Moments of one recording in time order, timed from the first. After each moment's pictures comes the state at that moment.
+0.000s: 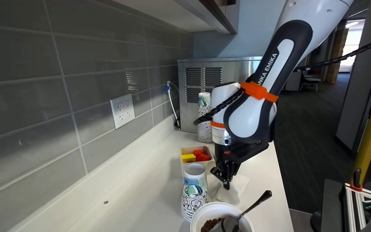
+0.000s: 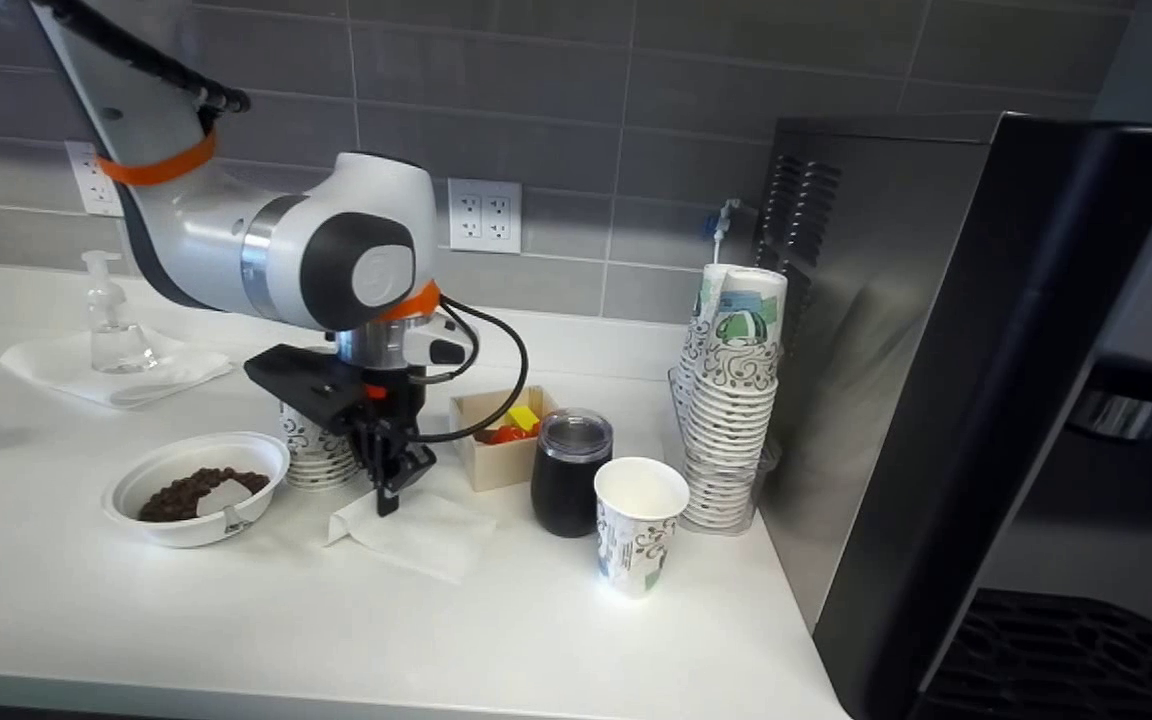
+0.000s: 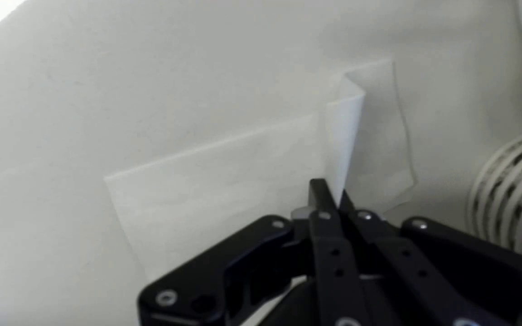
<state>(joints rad) 0.09 0.11 0.04 -2.65 0.03 2.70 0.36</state>
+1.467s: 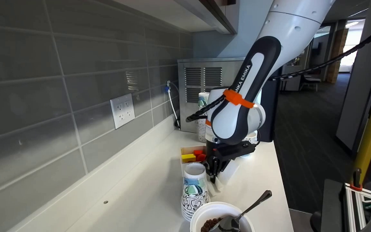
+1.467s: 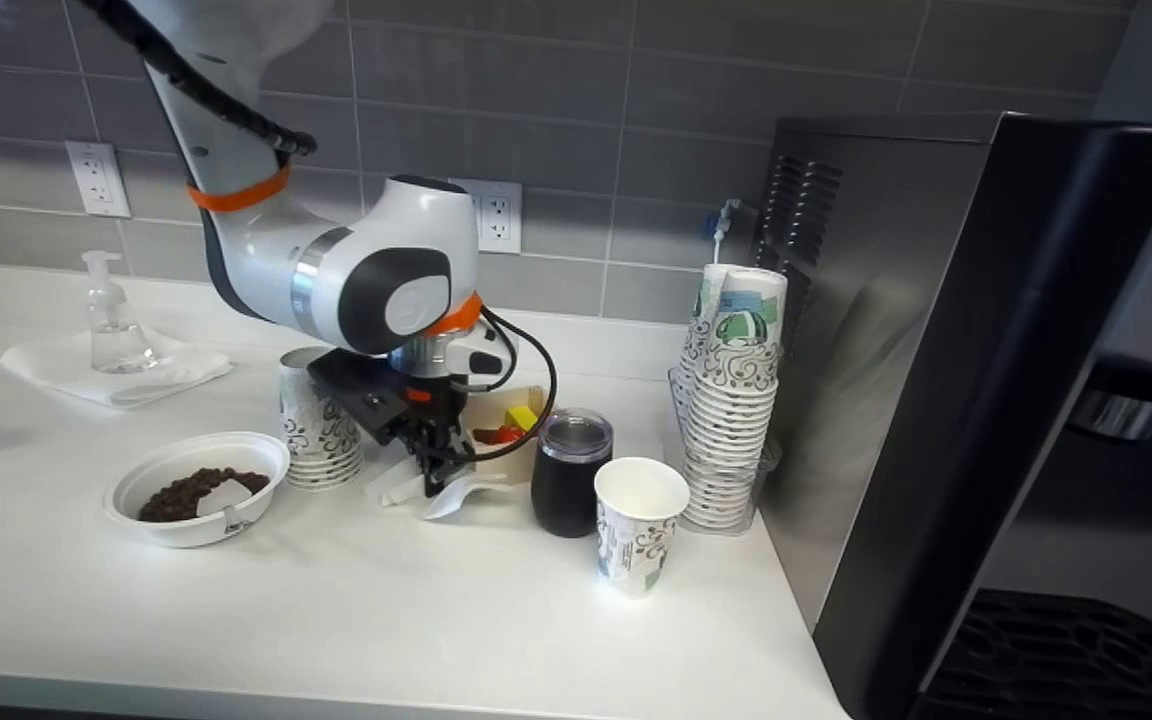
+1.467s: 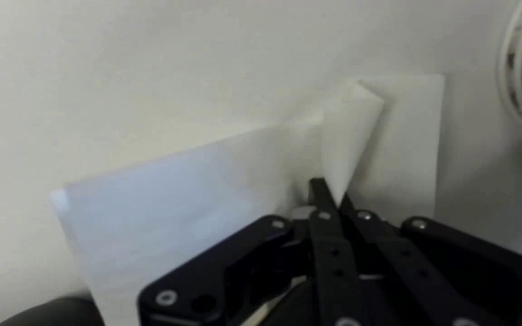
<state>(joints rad) 0.10 0.25 -0.01 -2.54 0.15 2.84 0.32</state>
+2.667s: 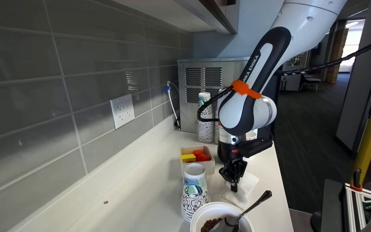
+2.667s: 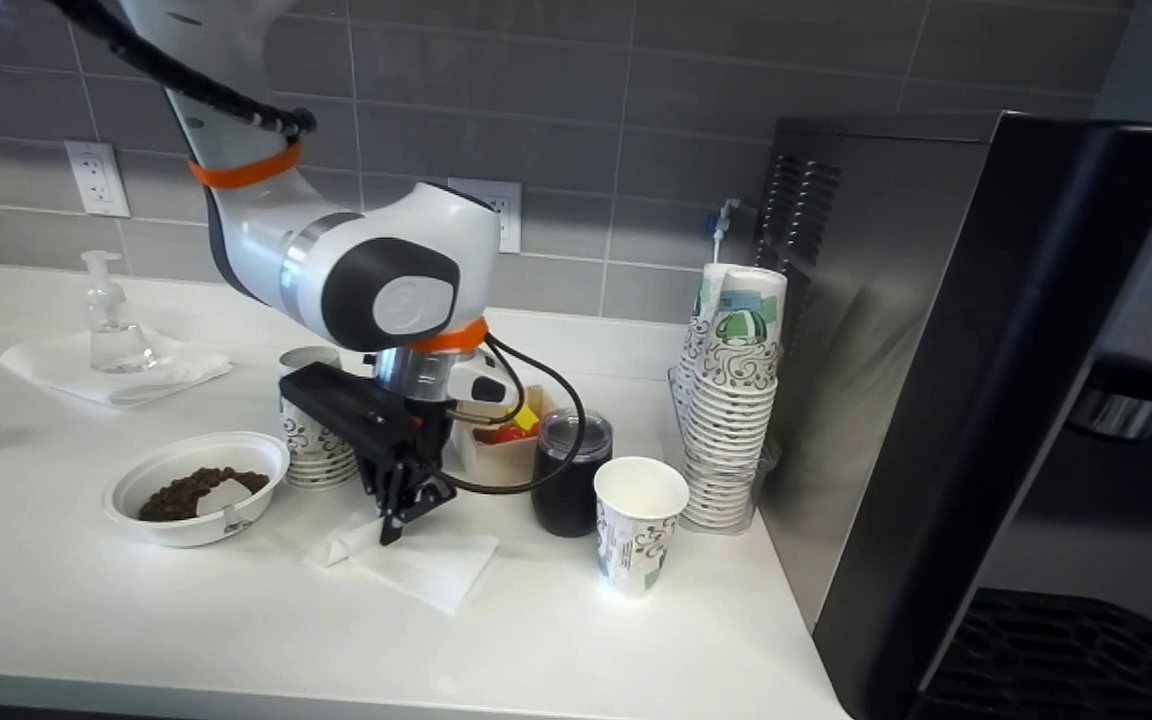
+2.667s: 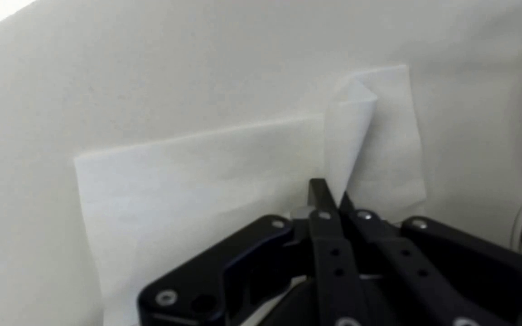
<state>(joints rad) 0.00 0.16 0.05 -2.62 0.27 2.61 -0.01</state>
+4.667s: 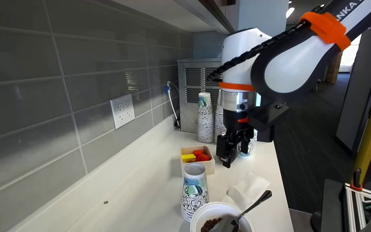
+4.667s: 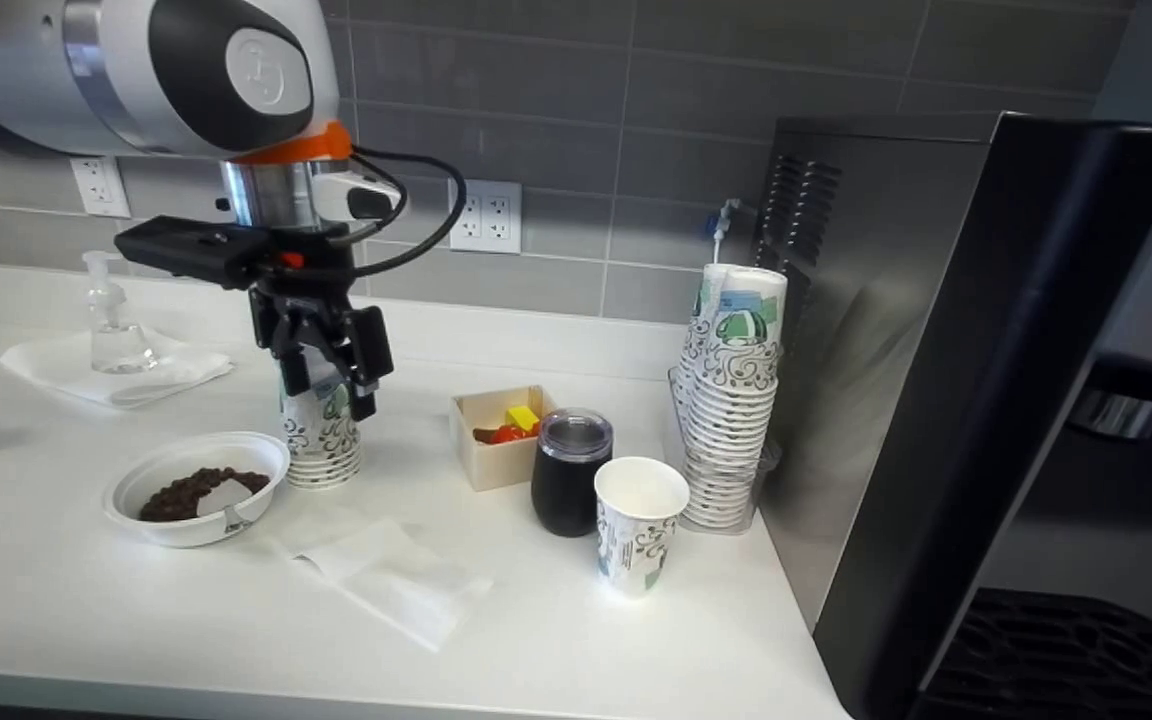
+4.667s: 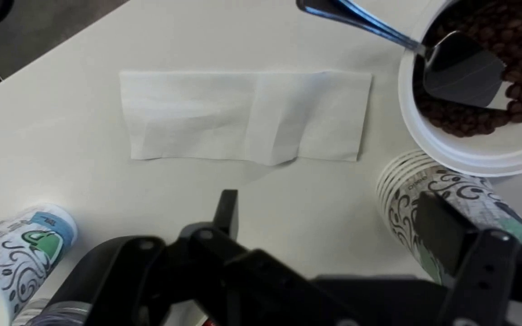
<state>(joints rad) 0.09 -0.36 0.17 -2.74 -0.03 2.39 0.39</state>
